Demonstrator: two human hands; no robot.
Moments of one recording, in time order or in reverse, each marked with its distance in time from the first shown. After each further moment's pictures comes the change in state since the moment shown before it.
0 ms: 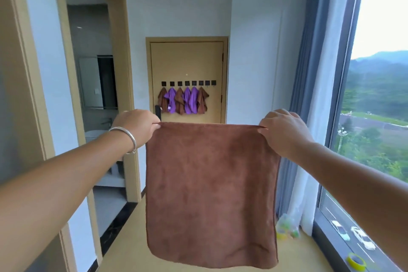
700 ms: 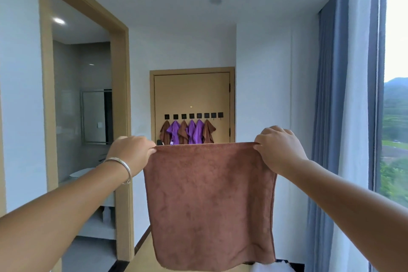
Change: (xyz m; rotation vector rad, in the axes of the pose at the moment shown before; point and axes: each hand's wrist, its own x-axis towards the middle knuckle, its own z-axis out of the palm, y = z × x) left_hand 0.222 0.006 0.110 0.167 0.135 -0.058; right_hand 0.228 0.077 0.136 -0.009 0.114 -0.017
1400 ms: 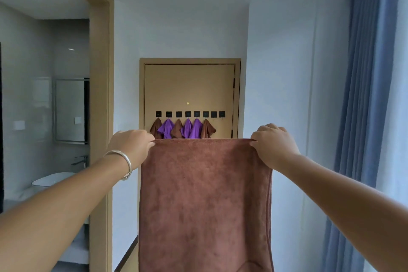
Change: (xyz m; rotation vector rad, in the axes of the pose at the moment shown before) left_hand 0.198 -0.059 0.238 -0.037 -0.018 -0.020; right_hand 0.224 -0.042 0.213 -0.040 -0.046 -0.008
